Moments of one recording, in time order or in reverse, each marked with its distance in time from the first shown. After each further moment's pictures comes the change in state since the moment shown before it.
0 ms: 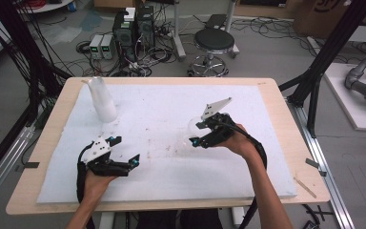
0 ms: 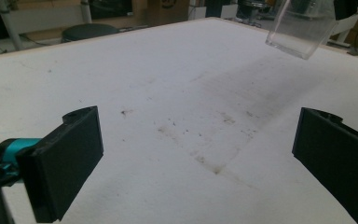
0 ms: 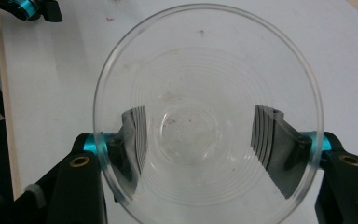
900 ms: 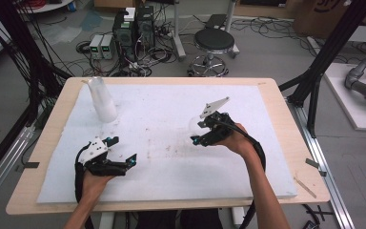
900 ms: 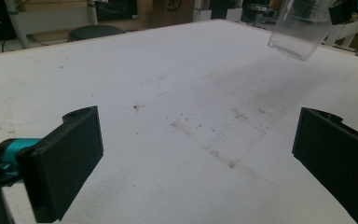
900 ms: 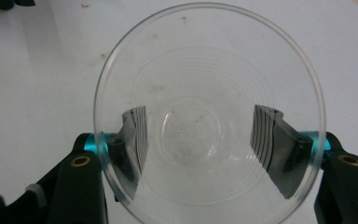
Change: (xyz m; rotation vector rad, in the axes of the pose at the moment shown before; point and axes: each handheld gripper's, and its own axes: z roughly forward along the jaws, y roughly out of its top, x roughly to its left) left arm 0.010 -0.009 -0.003 -0.018 0.018 -0.004; right arm -0.007 -0.002 0.009 0.046 -0.052 0.016
